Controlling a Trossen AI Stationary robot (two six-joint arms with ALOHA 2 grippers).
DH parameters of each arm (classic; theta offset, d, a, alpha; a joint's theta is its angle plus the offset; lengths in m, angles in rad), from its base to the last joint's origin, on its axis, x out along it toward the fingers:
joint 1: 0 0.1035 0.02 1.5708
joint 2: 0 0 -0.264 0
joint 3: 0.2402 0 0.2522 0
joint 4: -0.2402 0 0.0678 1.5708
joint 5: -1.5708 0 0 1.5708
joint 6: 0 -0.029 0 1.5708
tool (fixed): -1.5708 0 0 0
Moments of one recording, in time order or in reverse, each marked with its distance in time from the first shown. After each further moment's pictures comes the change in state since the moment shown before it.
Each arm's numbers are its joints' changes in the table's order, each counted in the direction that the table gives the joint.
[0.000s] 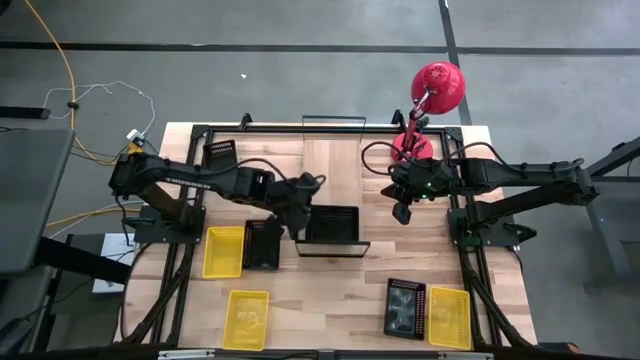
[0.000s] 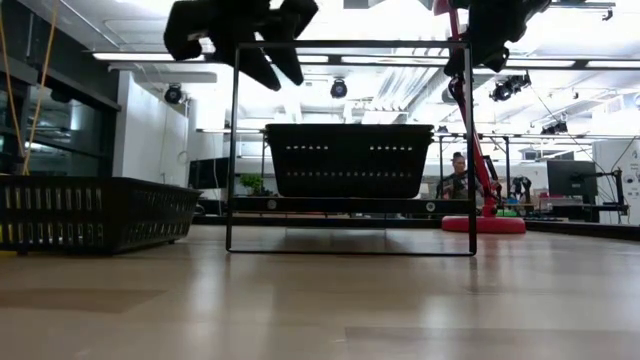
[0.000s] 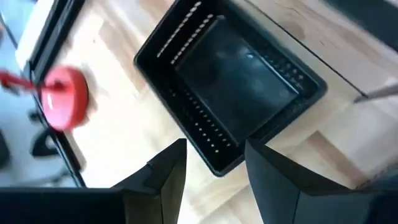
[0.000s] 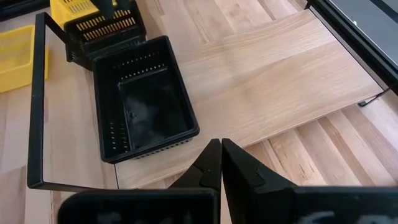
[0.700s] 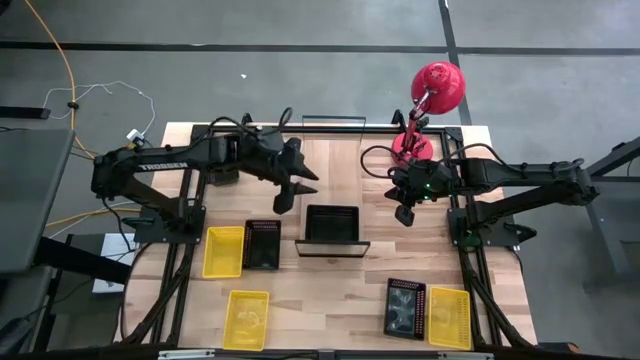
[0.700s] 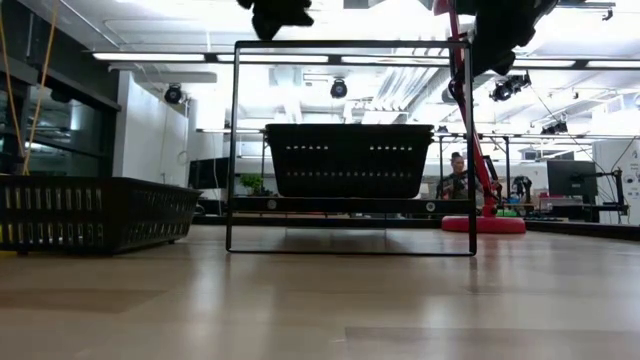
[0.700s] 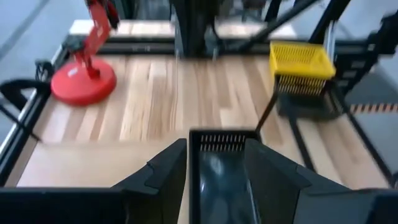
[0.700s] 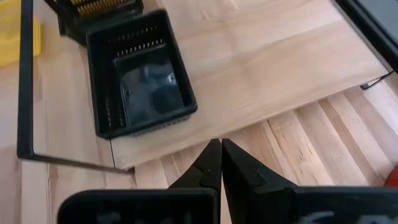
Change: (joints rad) left arm 0.221 0.172 -0.004 0.244 0.341 0.734; right arm 0.000 0.000 0.000 -0.074 -0.025 0.015
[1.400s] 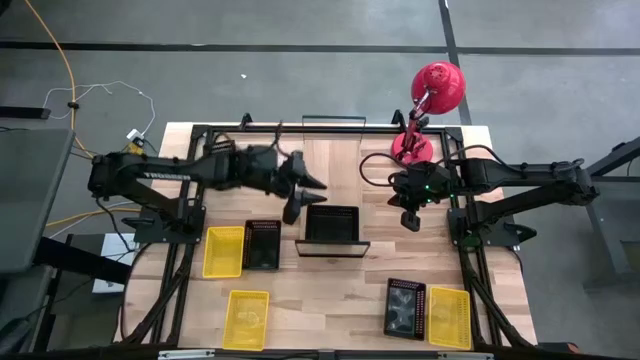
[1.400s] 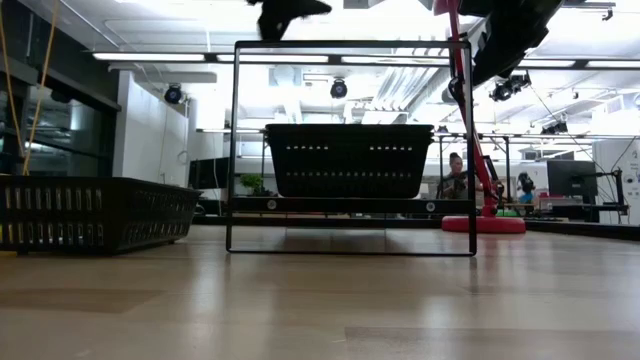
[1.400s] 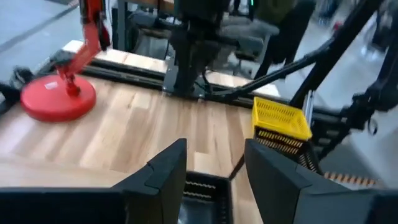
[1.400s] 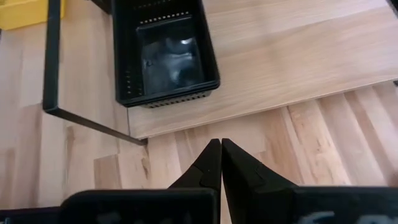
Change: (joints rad) left arm -0.080 0.036 -0.229 0.424 -0.086 0.296; right arm 0.001 0.000 0.000 -0.052 -0.099 0.075
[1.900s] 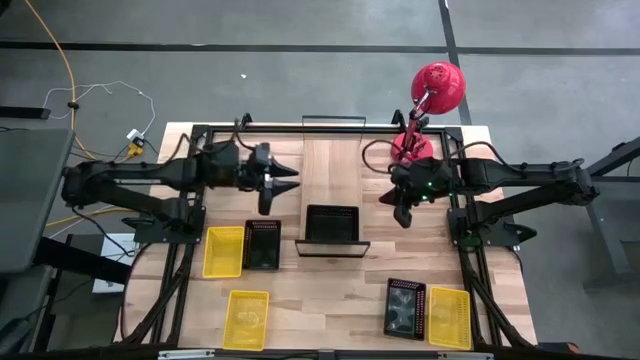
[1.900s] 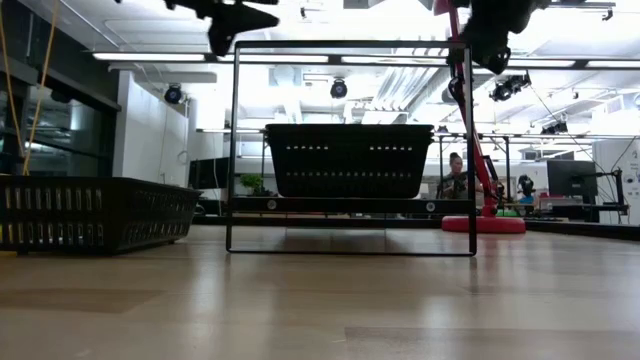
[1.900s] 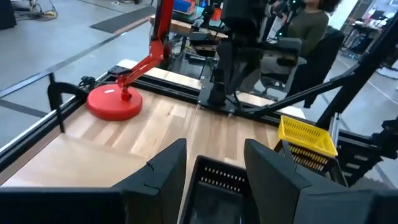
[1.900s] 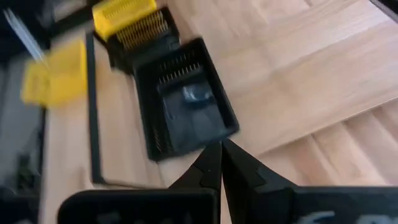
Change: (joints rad) left arm 0.052 0.302 -0.231 0.004 -0.085 0.001; right arm 0.000 0.000 0.000 0.164 -0.008 -0.204
